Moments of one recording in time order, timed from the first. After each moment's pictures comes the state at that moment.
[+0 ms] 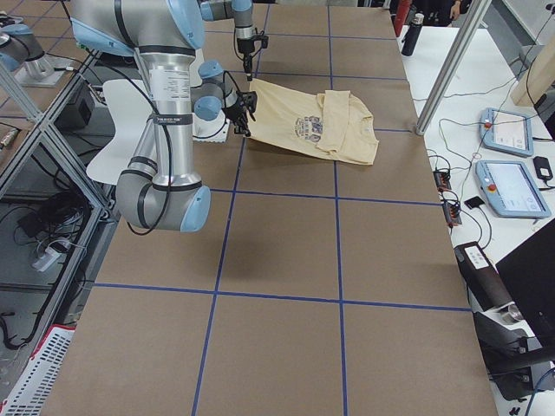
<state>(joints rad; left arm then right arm) -0.17 -1.74 -2.31 -1.74 -1.65 -1.50 0.06 -1.44 2.34 -1.59 1.32 1.55</state>
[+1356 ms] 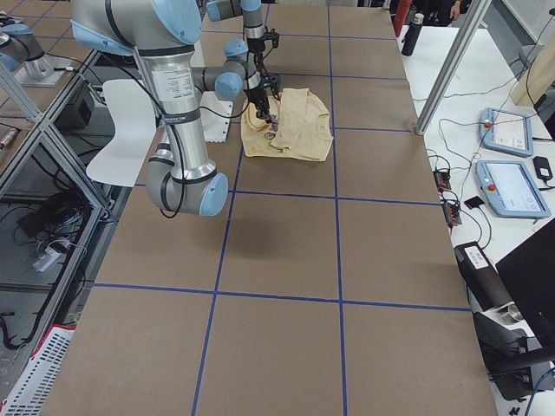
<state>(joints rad) -0.31 -1.92 -2.18 -1.53 -1.67 -1.39 0.30 -1.18 2.15 -1.71 1.41 1.43</state>
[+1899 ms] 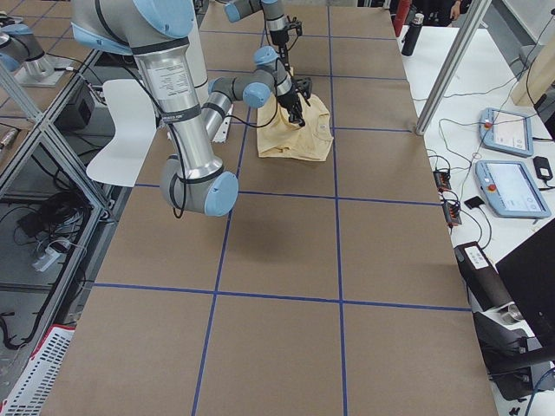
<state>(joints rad) -0.49 -1.96 -2.15 -1.53 -1.66 -1.34 0.48 -1.13 2.01 -1.56 1.46 1.36</state>
